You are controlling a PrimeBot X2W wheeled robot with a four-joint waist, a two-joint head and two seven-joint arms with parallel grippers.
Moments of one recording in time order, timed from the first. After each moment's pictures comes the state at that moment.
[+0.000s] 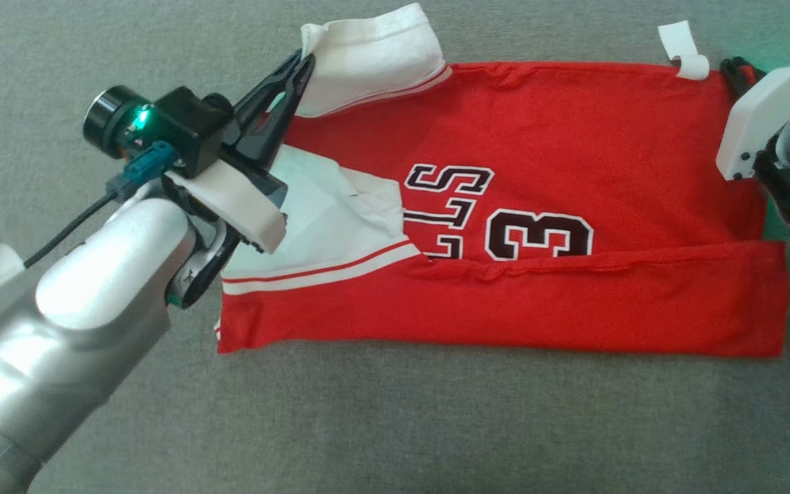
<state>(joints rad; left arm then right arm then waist) -0.94 0.48 -1.03 0.32 -0.74 0.05 -0.13 -0.90 -0.36 0.27 0.90 0.32 0.13 0.28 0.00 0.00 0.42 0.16</state>
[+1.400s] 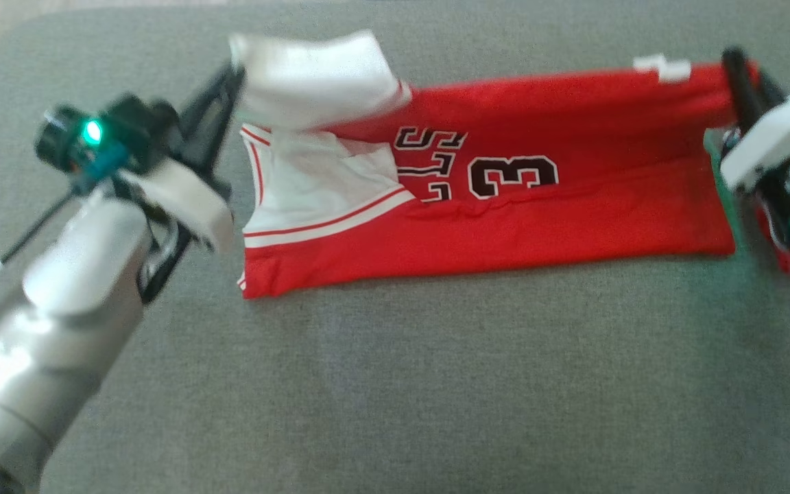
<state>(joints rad) -0.96 0.41 -0.96 0.70 -0.69 -0.07 -0.25 -0.84 -0.43 0.46 0.82 0.81 0.13 0.03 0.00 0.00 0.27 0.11</state>
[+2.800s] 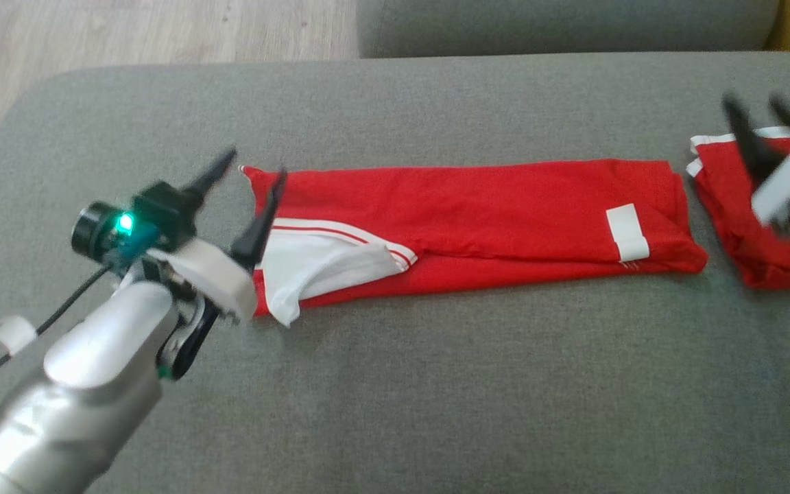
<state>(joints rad) -0.75 0.47 -1.01 0.48 -0.79 0.07 -0.17 -0.73 -0.56 0.53 0.71 0.93 0.13 0.09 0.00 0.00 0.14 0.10</state>
